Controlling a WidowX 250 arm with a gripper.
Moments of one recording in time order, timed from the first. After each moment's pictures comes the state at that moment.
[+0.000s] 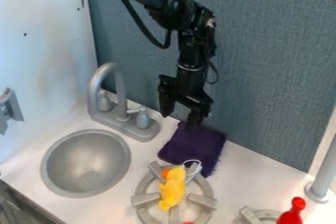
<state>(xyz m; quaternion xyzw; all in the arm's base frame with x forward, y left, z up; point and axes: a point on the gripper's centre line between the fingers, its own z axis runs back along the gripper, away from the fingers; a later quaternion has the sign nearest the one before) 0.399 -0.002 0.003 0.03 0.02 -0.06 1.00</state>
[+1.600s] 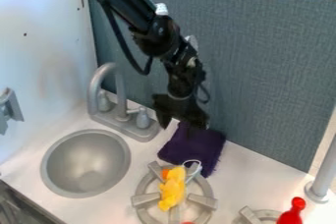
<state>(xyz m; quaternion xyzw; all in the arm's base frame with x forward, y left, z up) 0.411 0.003 -0.027 0.04 -0.14 0.03 0.99</state>
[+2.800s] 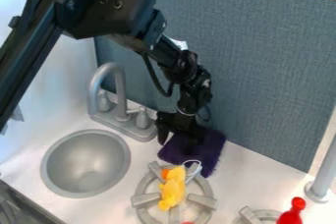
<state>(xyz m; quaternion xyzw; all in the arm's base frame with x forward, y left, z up) 0.430 0.015 -0.095 0.09 -0.03 0.07 0.99</state>
